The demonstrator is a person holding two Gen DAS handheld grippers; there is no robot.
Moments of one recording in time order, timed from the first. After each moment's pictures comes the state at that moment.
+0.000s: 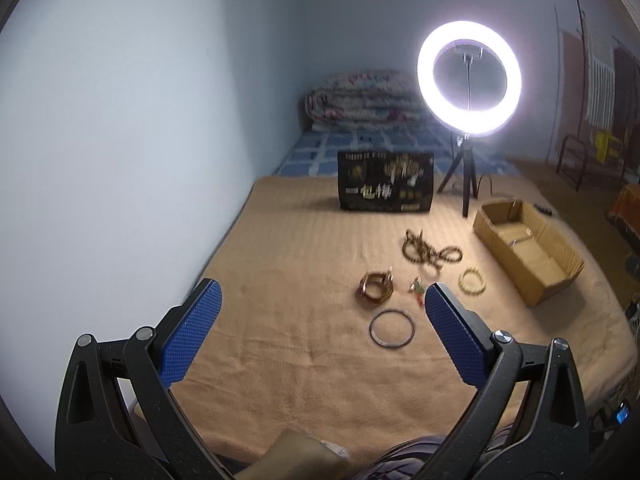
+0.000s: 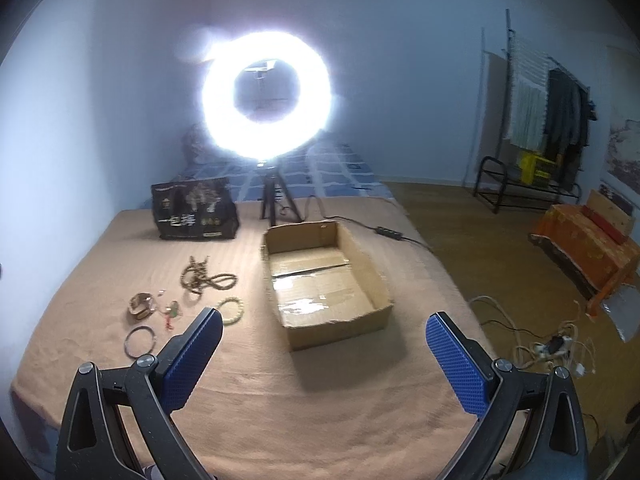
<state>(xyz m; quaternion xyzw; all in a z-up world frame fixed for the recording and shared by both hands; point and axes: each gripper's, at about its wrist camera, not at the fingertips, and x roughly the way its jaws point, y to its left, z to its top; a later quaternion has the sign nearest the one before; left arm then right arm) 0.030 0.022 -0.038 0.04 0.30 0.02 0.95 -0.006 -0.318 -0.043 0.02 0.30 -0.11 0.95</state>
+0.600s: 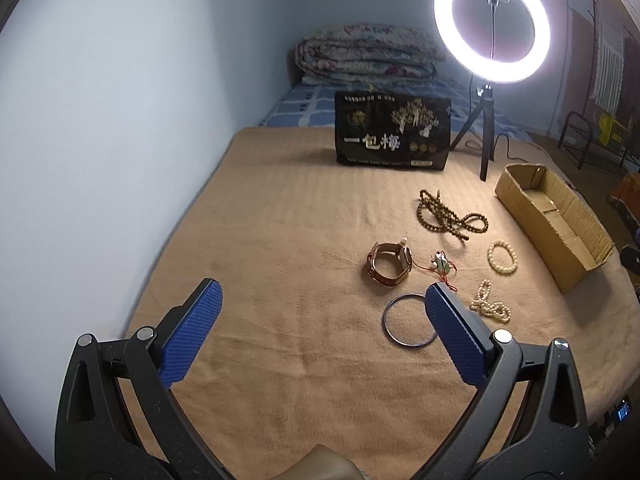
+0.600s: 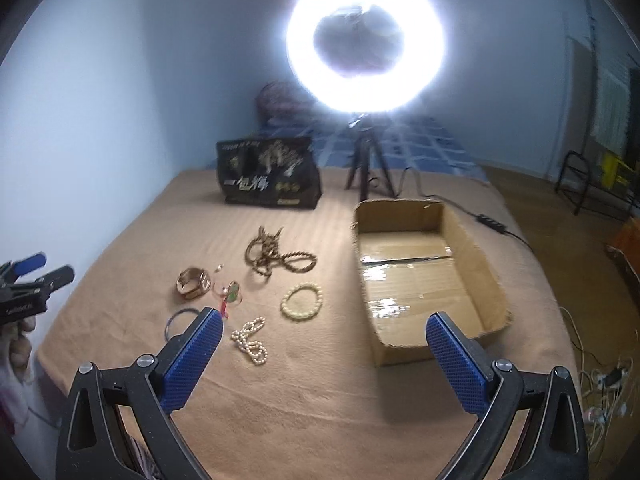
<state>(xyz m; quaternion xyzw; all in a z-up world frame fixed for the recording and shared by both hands) 0.123 0.032 -0.116 0.03 0.37 -0.01 0.93 0.087 -0.277 -0.095 0.01 0.36 0.03 0.93</state>
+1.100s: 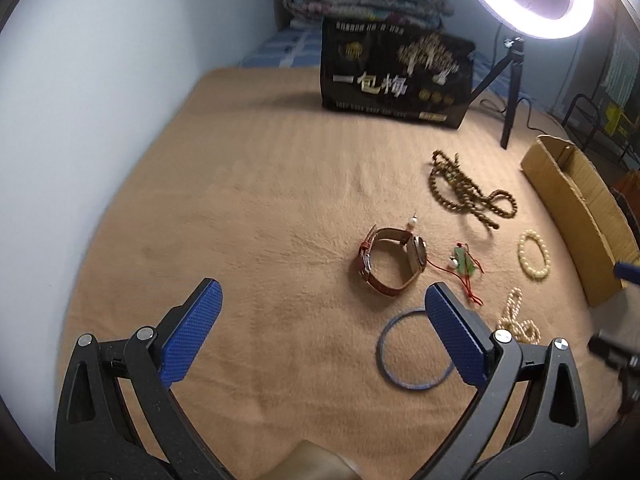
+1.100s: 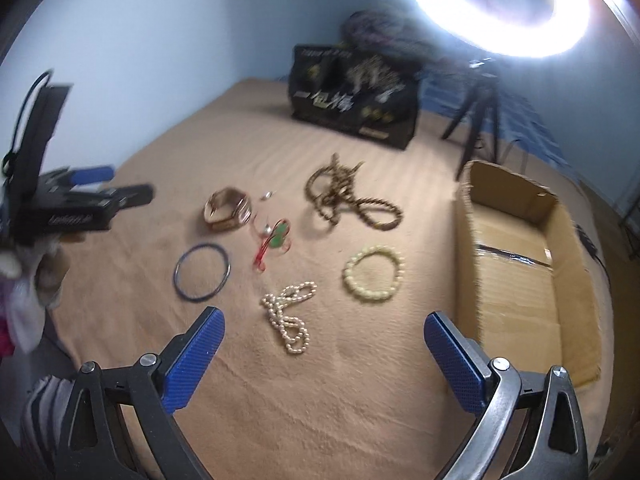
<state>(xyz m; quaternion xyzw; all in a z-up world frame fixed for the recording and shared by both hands) 0.216 0.021 -0.191 0.00 0.46 -0.02 0.89 0.158 -0.220 -0.170 -0.08 0.46 0.16 0.87</state>
